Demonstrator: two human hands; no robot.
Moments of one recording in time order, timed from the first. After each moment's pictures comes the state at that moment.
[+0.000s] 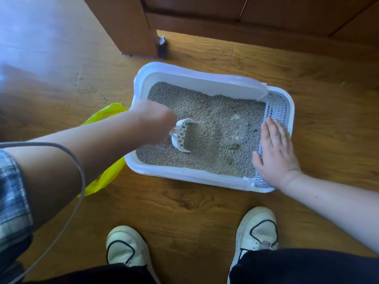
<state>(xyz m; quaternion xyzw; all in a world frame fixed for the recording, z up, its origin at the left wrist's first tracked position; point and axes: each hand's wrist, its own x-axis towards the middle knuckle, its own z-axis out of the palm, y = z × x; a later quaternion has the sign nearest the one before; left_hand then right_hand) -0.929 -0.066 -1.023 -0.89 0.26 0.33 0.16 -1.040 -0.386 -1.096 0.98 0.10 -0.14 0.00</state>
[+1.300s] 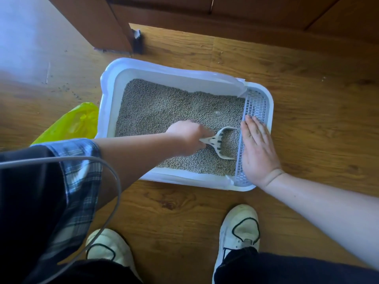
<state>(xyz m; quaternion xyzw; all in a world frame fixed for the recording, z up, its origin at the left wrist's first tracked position) -0.960 -0.176 -1.102 -0.88 0.24 0.37 -0.16 -1.042 -0.401 -1.102 0.98 0.11 -0.10 -0.12</state>
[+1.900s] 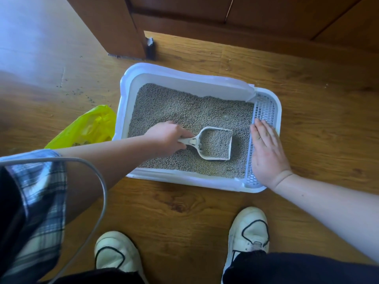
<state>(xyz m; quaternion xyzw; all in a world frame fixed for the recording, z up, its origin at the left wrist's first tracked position) -0.958 -0.093 -1.106 -0.89 0.19 0.37 -0.18 -1.042 -0.397 -1.099 0.98 0.10 -0.11 -0.11</state>
